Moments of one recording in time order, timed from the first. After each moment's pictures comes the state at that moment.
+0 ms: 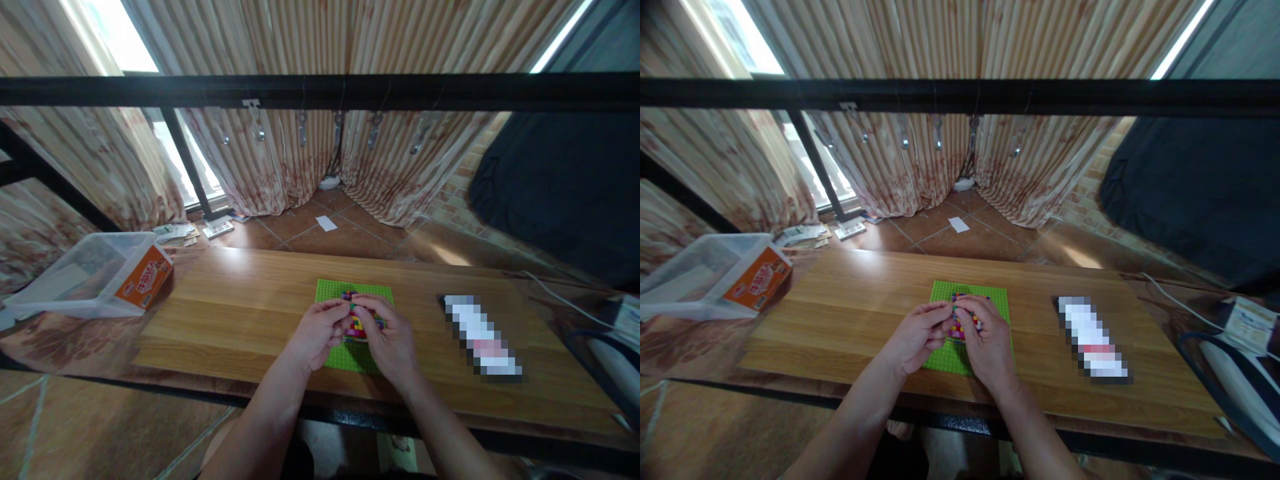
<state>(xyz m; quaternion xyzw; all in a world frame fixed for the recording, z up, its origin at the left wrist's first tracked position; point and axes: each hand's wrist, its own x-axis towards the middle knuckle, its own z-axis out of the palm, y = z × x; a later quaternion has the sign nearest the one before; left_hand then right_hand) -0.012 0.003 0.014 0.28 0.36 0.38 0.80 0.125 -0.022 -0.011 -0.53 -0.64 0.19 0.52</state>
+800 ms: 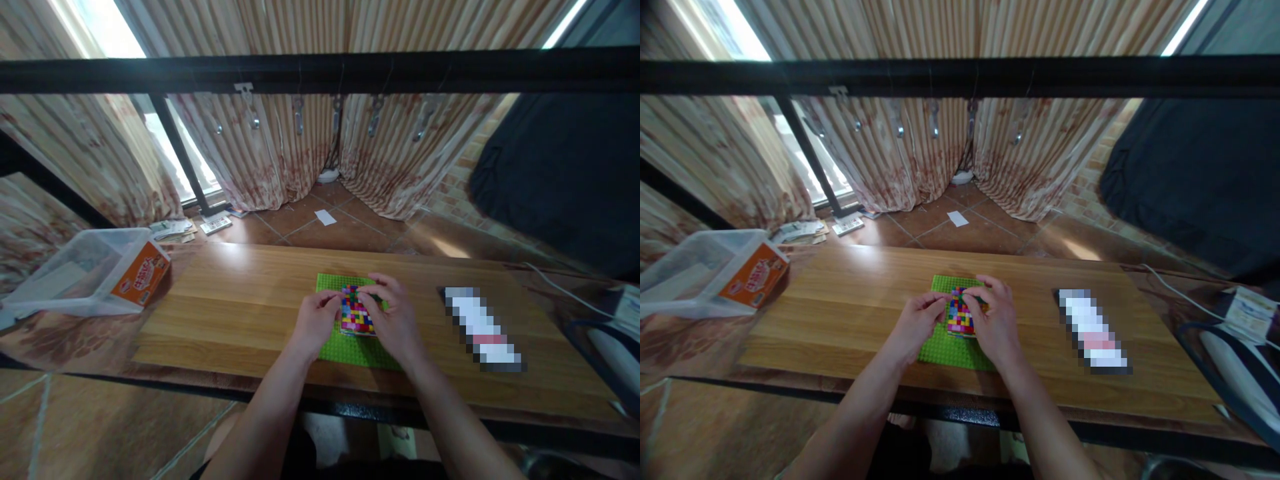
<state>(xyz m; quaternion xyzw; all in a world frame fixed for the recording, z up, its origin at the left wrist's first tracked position) -0.010 0.011 0.000 0.44 0.51 0.43 0.61 0.144 -0.002 -0.022 -0.59 -0.64 0.12 0.47</state>
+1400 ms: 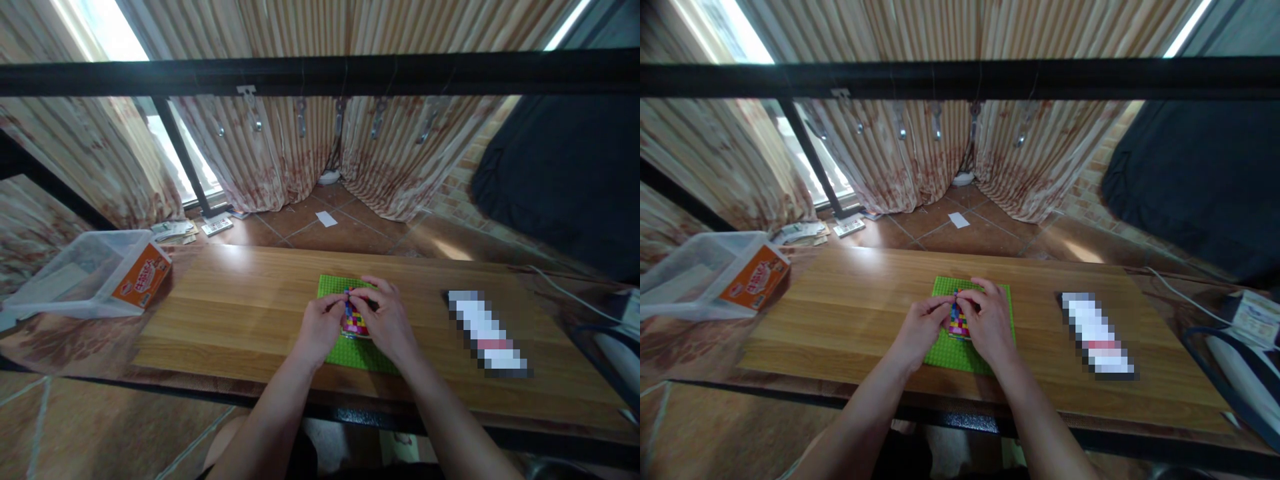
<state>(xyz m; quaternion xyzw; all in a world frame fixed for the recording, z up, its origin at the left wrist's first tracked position) -0.007 0.009 -0.004 0.42 0.49 0.43 0.62 0.134 0.007 -0.025 -0.60 -0.66 0.12 0.44</state>
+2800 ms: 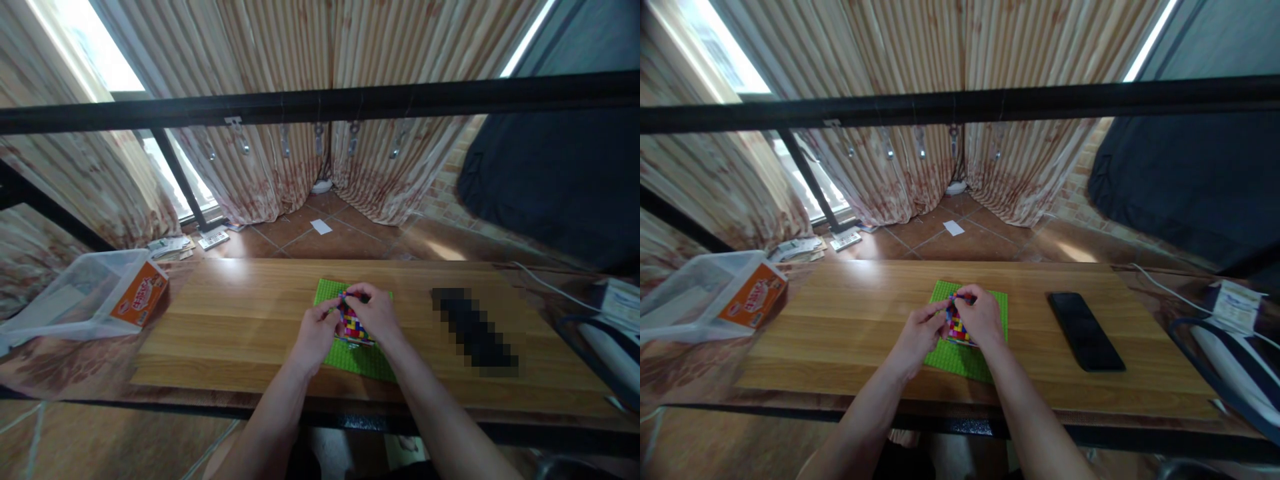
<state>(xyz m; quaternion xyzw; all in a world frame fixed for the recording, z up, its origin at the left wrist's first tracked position) -0.004 0.007 -0.004 0.43 0.49 0.40 0.64 0.131 0.026 -0.023 -0.67 -0.56 0.21 0.44</state>
